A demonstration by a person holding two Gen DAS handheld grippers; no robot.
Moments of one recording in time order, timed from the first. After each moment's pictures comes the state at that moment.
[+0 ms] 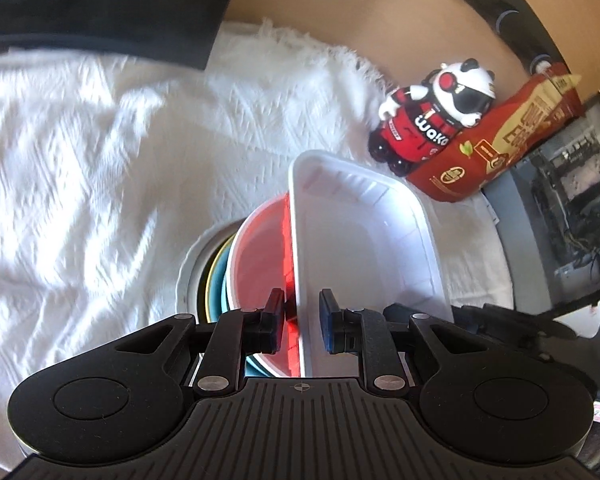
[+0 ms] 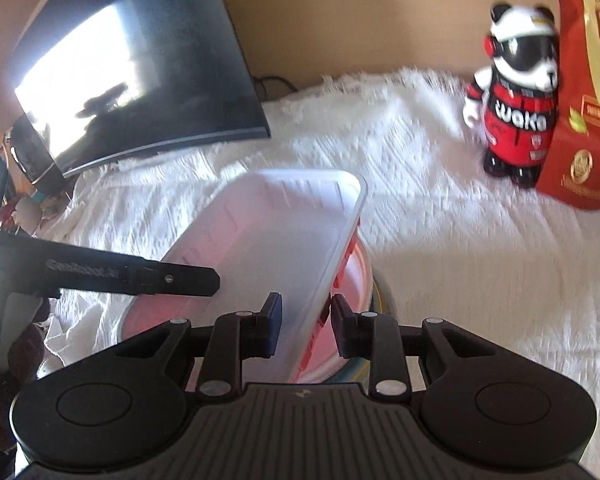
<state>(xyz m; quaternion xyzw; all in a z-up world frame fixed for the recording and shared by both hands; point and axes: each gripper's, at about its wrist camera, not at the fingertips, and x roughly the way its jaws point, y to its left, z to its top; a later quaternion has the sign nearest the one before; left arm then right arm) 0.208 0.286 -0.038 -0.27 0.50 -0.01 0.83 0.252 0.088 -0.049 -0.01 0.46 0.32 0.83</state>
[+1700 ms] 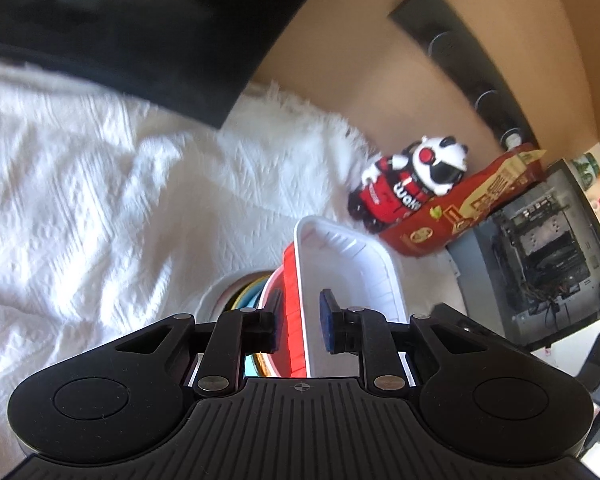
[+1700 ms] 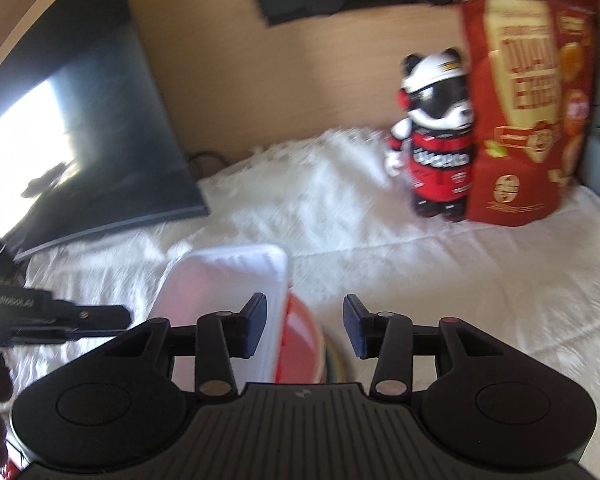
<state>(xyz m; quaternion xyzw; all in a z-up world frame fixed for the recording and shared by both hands) 0.177 0.339 -0.014 -0.31 0.41 -0.03 0.86 0.239 0.072 -0.020 0.05 0.39 0.19 0.90</state>
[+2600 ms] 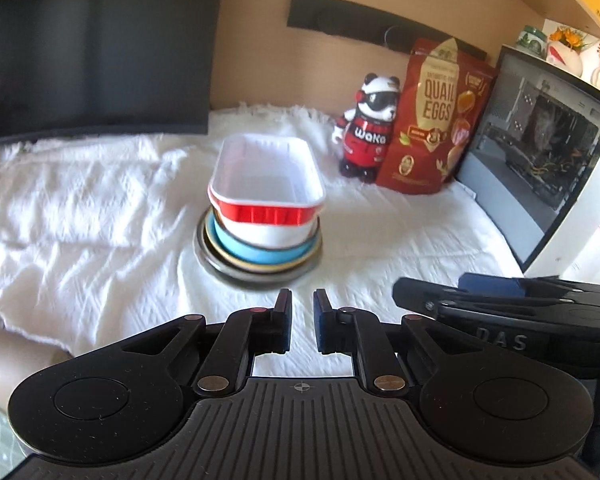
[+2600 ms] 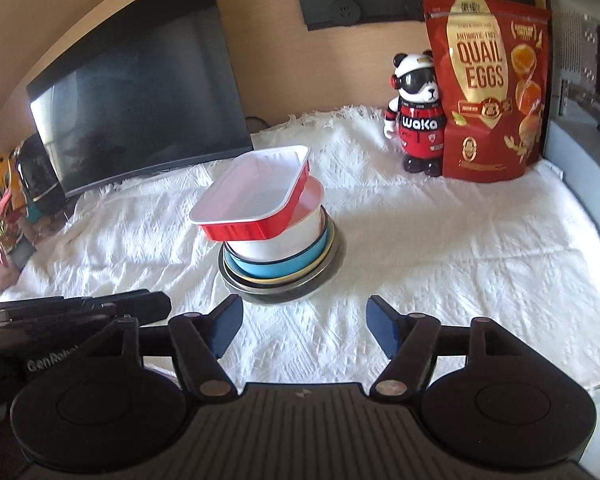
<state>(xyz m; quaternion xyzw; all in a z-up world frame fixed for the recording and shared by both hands) 0.003 0.126 0.015 -0.12 0.37 0.07 0.92 0.052 -0.012 -0.012 0.00 0.36 0.25 0.90</state>
